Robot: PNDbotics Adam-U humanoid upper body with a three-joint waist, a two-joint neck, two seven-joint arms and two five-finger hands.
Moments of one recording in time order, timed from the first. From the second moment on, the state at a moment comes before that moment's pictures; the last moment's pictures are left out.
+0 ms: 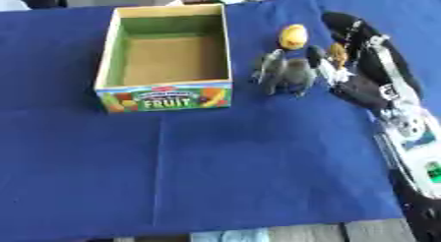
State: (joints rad) left arm -0.26 0.20 0.14 -1.98 -0.06 0.12 -0.06; right arm -0.20 -0.47 -0.04 -1.85 -0.10 -0.10 0.03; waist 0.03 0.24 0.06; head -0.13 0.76
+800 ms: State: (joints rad) left arm -0.26 0.20 0.14 -1.98 -0.06 0.12 -0.06; right arm -0.22 -0.63 -0.02 -1.83 -0.07 -0.15 0.06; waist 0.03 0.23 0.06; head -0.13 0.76
